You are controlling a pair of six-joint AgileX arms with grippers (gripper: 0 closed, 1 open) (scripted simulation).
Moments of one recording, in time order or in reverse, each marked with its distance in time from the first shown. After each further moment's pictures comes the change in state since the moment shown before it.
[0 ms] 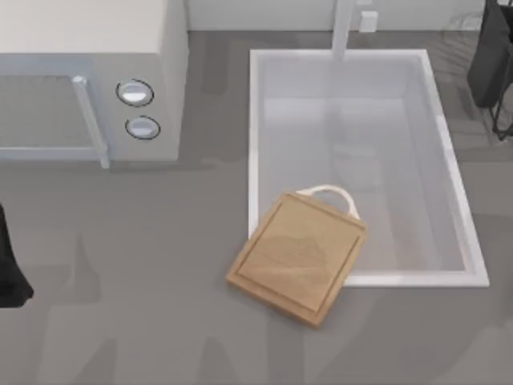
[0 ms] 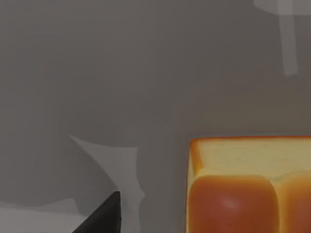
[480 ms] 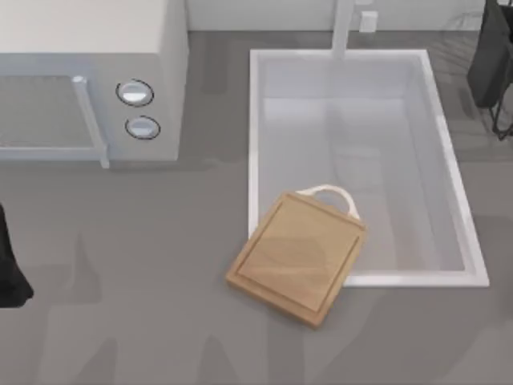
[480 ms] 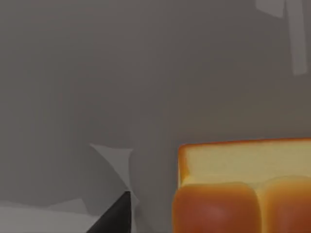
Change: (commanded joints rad) left arm 0.000 0.000 0.000 0.000 0.000 0.000; right arm 0.000 0.000 0.000 0.000 0.000 0.000
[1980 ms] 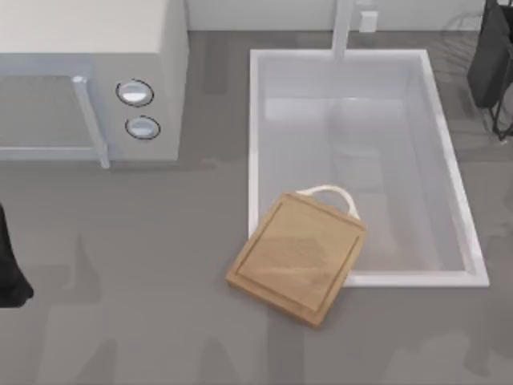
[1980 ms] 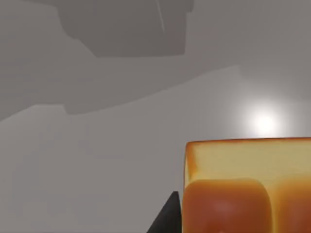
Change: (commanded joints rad) left arm 0.000 0.000 0.000 0.000 0.000 0.000; right arm 0.001 -0.180 0.254 -0.432 -0.002 0.014
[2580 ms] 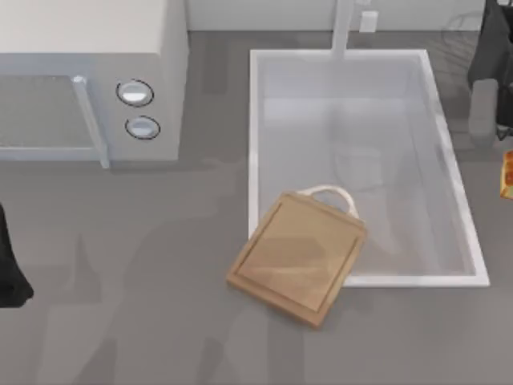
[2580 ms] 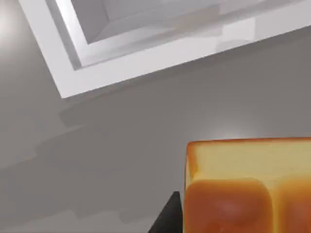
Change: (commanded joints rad) left arm 0.000 0.000 0.000 0.000 0.000 0.000; right arm 0.353 0.227 0.258 -0.051 0.001 0.165
